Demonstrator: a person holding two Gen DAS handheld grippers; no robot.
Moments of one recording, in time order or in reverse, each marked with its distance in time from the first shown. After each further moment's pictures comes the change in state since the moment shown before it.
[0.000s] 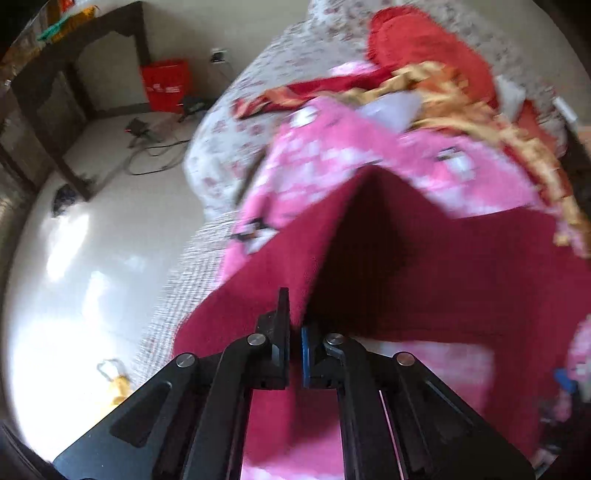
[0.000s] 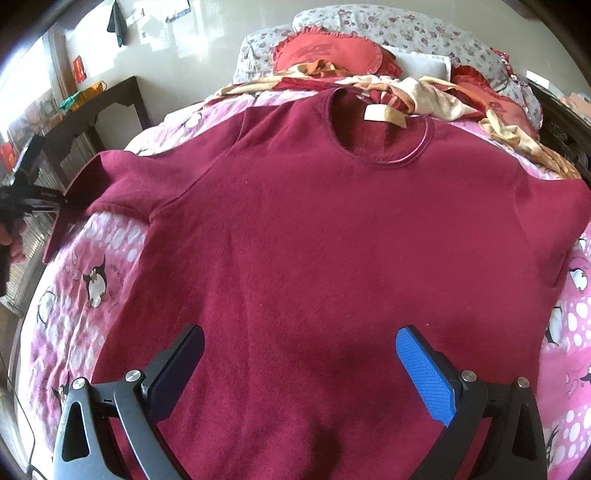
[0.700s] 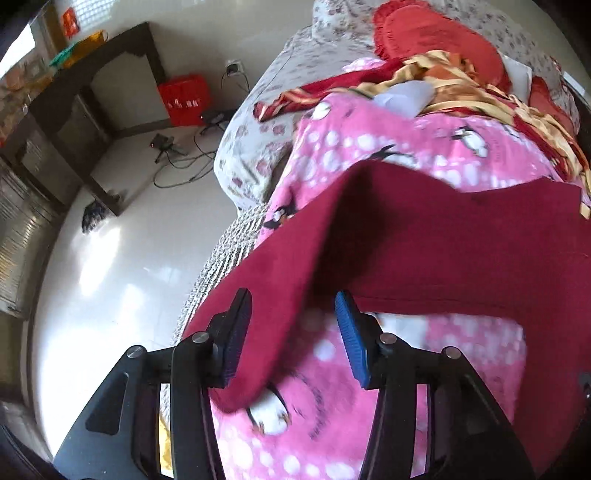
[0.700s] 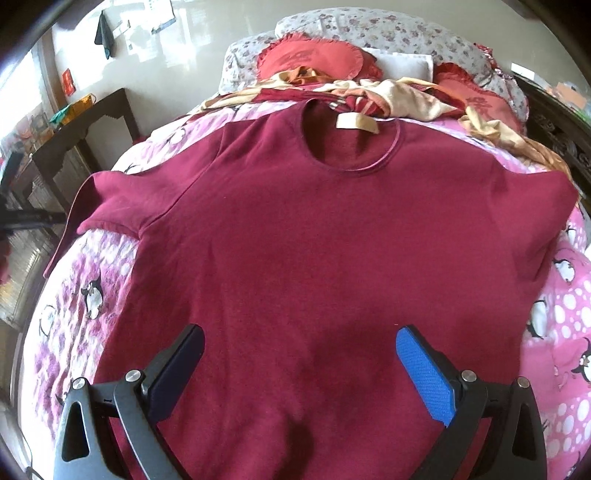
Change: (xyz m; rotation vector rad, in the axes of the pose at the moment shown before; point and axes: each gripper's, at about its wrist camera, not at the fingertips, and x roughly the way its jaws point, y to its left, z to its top) left arm 0.010 0.010 -0.022 0.058 -0.024 0.174; right arm -0.007 -0.010 0.003 0.034 -0.003 -0.017
